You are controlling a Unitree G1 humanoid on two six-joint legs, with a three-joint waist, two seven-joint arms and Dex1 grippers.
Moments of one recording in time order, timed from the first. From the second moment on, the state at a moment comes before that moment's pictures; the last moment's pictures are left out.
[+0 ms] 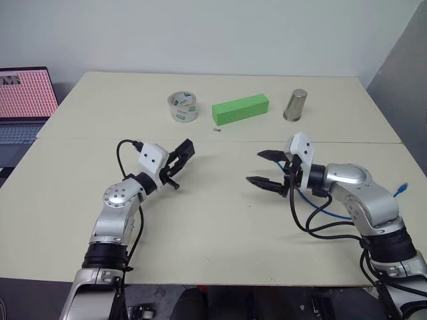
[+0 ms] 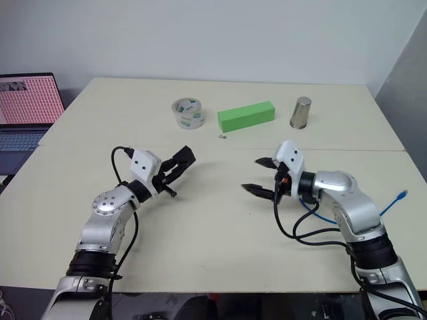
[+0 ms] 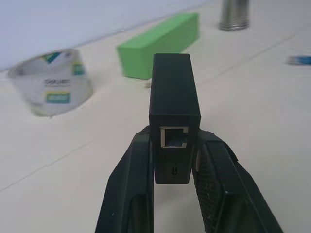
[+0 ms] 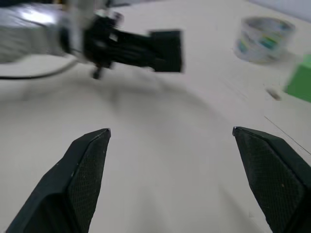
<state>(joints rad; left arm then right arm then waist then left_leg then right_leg) -0.44 0.41 0.07 0.37 -0.18 -0.06 -0.57 -0.51 -0.55 0.14 -0.27 0.45 0.58 0.88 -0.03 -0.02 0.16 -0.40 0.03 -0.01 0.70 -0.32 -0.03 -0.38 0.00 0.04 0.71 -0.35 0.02</state>
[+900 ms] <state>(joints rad) -0.15 0.58 0.12 0.00 -0.21 0.20 -0.61 -0.40 -0.61 0.07 -0.33 0.45 0.64 0.78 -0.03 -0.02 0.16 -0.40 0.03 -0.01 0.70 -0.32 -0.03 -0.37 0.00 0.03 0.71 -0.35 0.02</state>
